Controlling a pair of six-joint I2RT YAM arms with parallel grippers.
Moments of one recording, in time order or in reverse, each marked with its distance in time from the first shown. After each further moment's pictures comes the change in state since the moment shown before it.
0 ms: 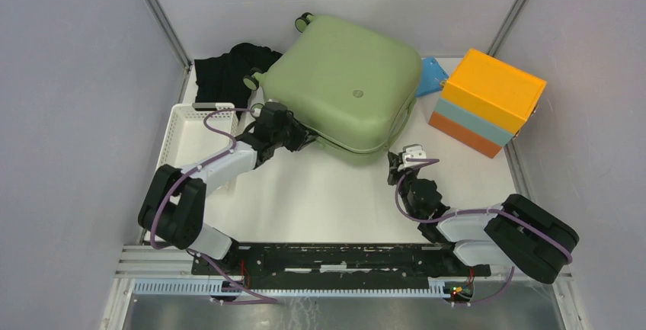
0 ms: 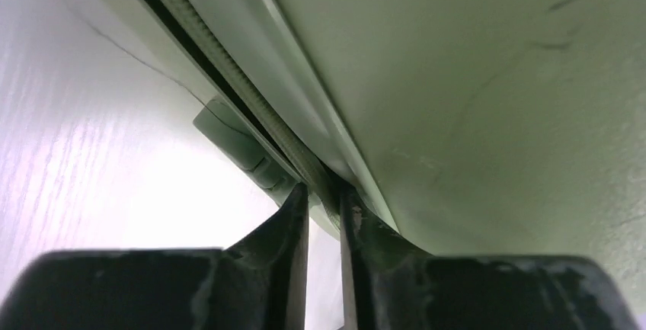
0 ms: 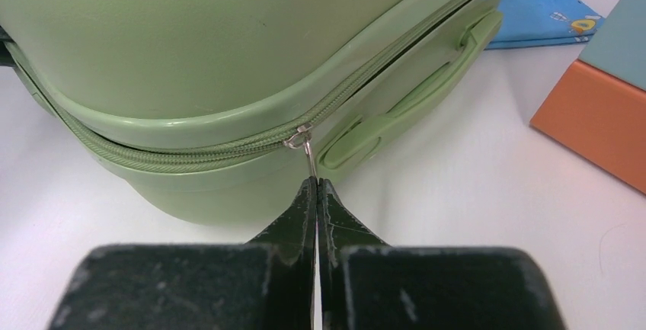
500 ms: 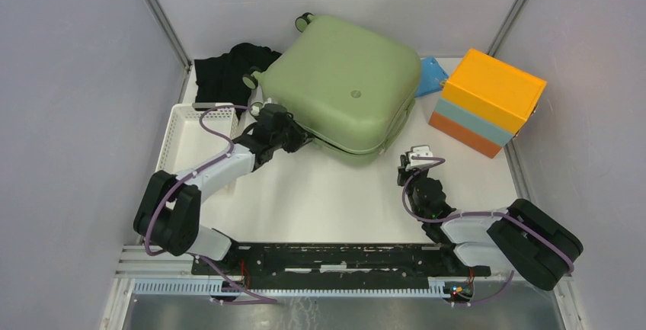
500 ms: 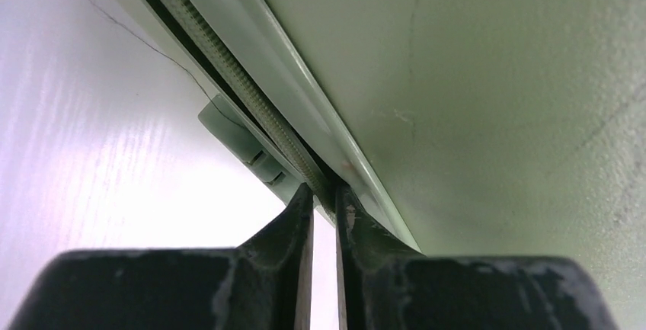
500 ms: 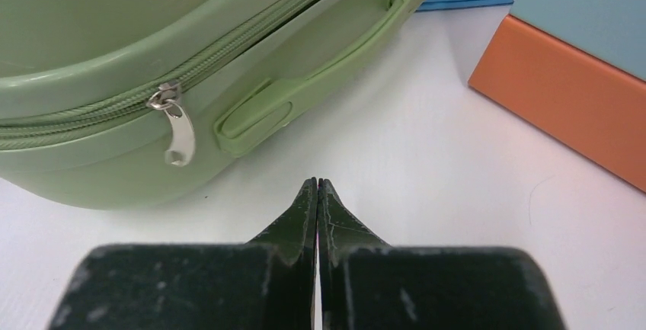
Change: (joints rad) left arm -0.021 -0.035 0.008 -0.035 -0.076 0.087; right arm -0.091 -0.045 -0.039 -0.083 0.016 -0.010
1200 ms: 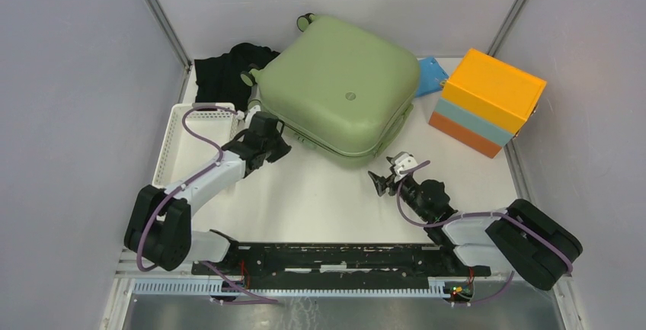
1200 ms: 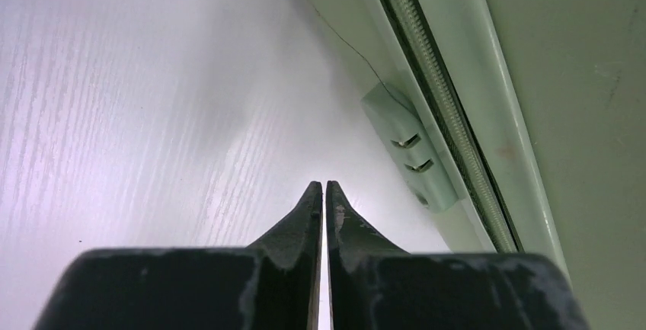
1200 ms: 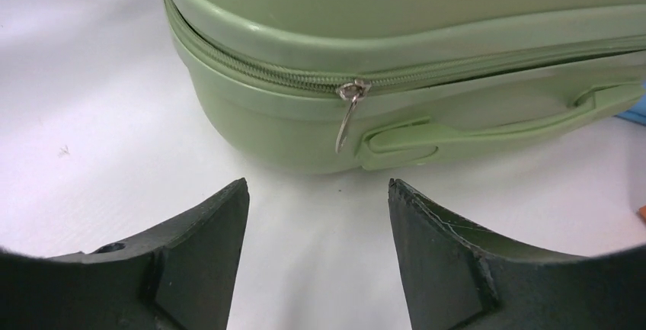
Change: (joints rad) left arm 0.034 -0.111 -0.064 -0.181 -0.195 0.193; right arm -0.018 -0.014 -0.031 0.080 -0.515 -0.137
